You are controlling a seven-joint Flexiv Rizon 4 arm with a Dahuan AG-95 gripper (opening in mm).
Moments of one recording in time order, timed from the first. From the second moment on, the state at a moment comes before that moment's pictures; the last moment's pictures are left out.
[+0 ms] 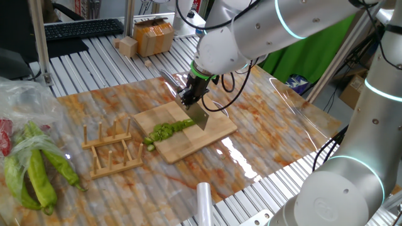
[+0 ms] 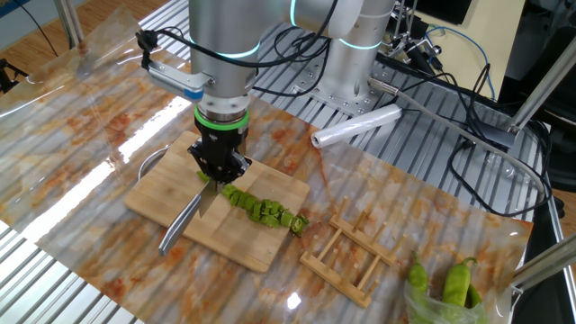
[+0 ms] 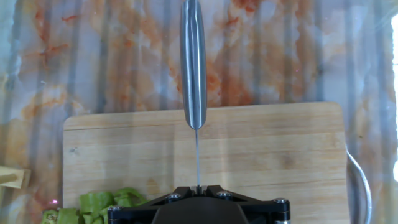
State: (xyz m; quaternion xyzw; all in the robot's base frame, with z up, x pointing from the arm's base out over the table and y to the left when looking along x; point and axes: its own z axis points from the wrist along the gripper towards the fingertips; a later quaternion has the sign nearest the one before) arm 0.546 -0.054 0.071 -0.03 1.00 0.01 0.07
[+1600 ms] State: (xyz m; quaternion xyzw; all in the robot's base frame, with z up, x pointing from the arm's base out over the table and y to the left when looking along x) arm 0.543 -0.054 0.036 -0.03 1.00 0.01 0.09
